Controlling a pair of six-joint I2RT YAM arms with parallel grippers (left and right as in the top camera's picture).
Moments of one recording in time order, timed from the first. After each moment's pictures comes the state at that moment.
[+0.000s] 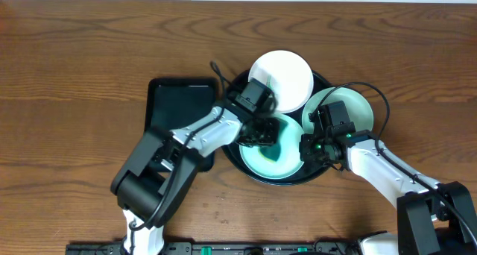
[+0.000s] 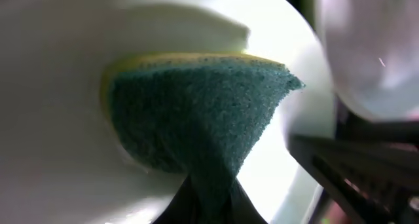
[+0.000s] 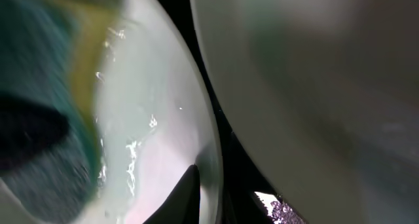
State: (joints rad) left arm -0.67 1.98 1.17 -0.37 0.52 -0.54; right arm 0.28 1.55 0.69 -0.41 -0.21 0.38
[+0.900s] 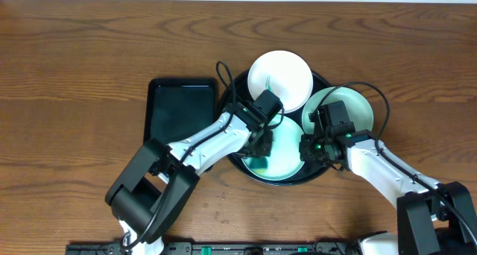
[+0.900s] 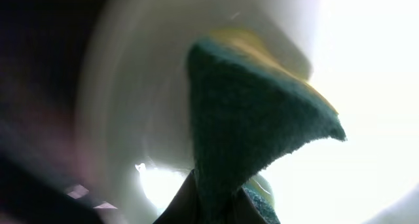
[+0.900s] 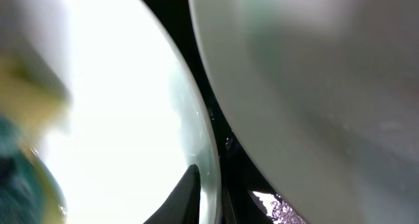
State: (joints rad) left arm -0.73 1.90 1.21 -0.73 0.07 -0.59; right arm 0.28 1.55 0.69 -0.42 -0.21 0.38
